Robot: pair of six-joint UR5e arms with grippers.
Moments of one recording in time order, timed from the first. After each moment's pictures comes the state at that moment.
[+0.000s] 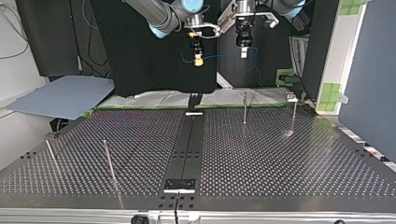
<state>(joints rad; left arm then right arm) -0.52 -1.89 -2.50 -1.92 -2.10 -1.68 2.58 -0.77 1.79 -0.86 2.09 1.54</state>
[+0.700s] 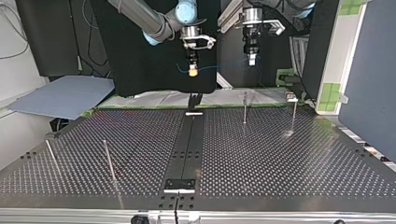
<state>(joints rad) -0.36 -1.96 -2.53 -1.73 -1.97 -1.74 2.50 -0.70 1.75 -0.99 2.03 1.67</state>
